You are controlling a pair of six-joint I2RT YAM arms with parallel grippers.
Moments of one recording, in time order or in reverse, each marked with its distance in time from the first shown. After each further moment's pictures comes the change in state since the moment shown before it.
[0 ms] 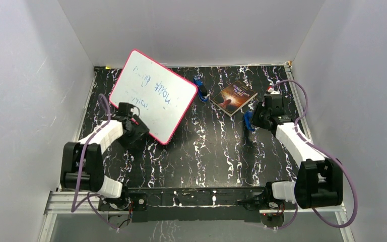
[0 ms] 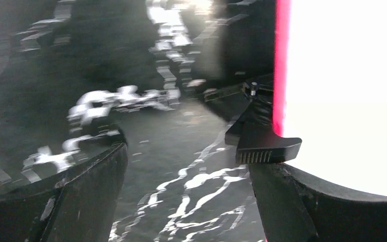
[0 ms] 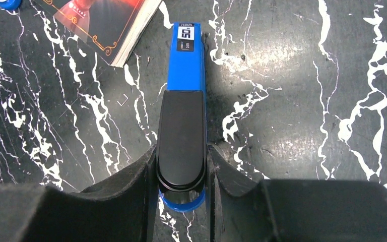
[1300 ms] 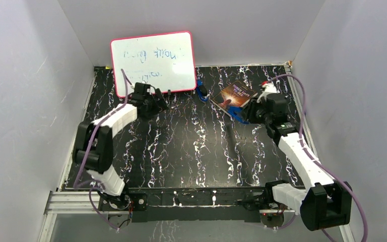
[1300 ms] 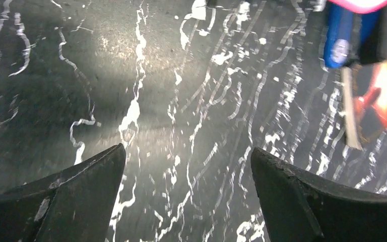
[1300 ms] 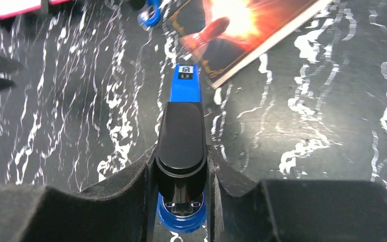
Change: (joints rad) left arm -0.211 0.356 0.368 0.317 0.130 0.097; right arm 0.037 -0.214 -0.030 0.108 -0.212 -0.063
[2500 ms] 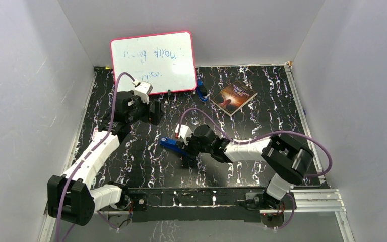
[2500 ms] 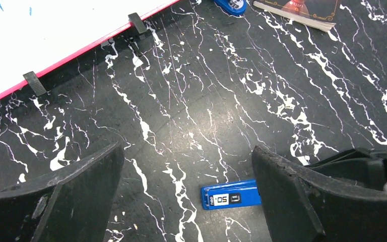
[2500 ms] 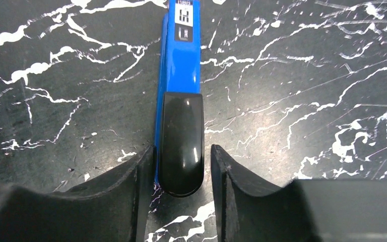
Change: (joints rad) left arm 0.010 -0.620 -0.297 0.099 0.221 0.727; right arm 0.850 0.578 -0.054 0.594 0.080 -0.549
